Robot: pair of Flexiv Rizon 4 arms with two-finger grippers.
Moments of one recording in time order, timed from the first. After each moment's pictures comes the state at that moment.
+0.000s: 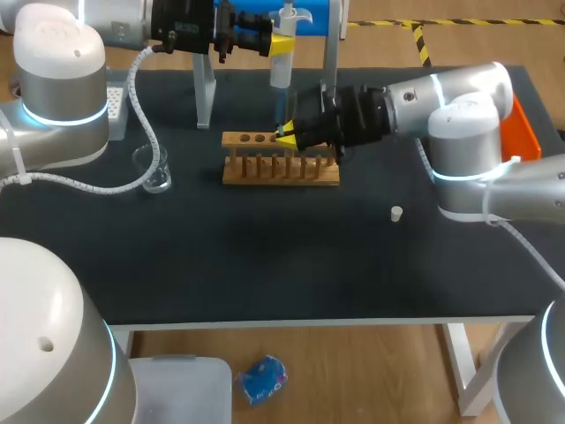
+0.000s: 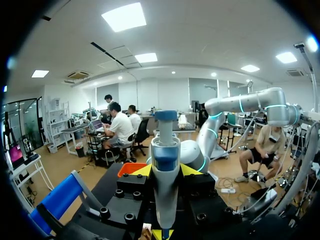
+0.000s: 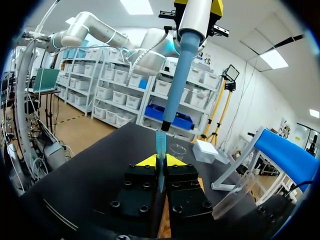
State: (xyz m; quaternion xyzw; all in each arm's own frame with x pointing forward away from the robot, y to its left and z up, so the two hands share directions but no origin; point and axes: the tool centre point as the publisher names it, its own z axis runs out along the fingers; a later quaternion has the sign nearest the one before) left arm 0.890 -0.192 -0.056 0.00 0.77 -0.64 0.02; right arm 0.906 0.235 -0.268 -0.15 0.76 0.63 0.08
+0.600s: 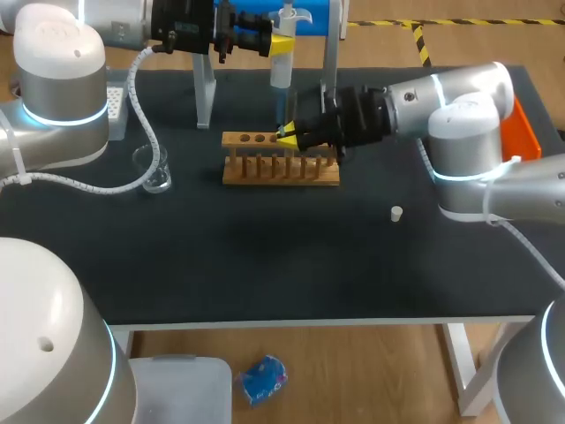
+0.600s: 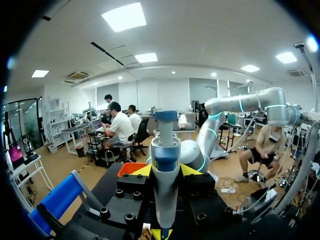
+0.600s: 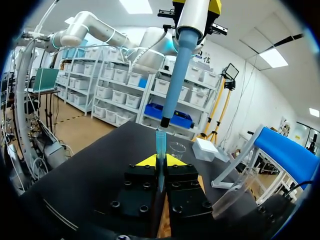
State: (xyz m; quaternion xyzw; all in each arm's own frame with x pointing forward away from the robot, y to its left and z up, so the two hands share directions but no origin) left arm 0.890 -0.192 -0.057 0.00 0.77 -0.64 0.02; right arm 0.909 0.232 -0.273 -0.14 0.77 0.62 0.08
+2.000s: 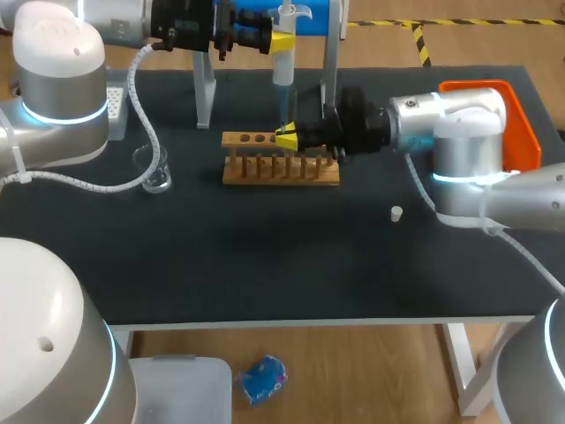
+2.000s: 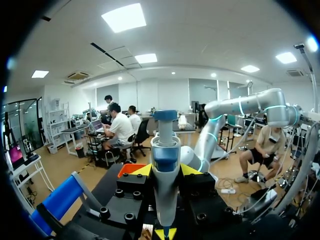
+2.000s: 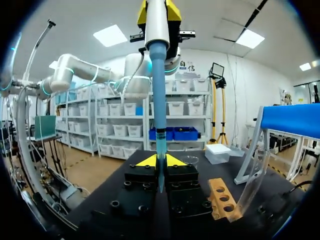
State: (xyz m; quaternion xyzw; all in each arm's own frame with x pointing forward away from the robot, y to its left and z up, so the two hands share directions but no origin) left arm 0.890 -0.193 -0.053 0.00 0.77 -0.64 0.02; right arm 0.893 0.236 -0.255 -0.03 0.70 0.71 -0.05
